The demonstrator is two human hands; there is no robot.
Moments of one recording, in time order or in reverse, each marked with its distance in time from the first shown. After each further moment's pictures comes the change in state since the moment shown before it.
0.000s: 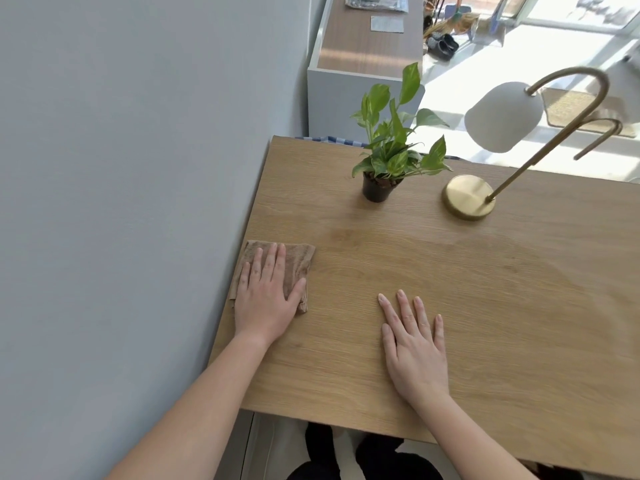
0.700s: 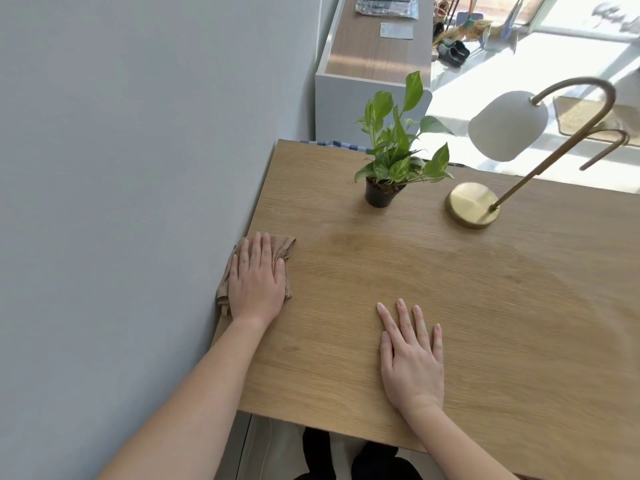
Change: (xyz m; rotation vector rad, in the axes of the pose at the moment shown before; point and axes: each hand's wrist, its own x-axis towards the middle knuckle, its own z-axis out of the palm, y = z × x) left_hand 0.030 -0.005 -0.004 -0.074 0.065 -0.184; right_hand 0.000 -0.001 0.013 0.005 0.089 0.020
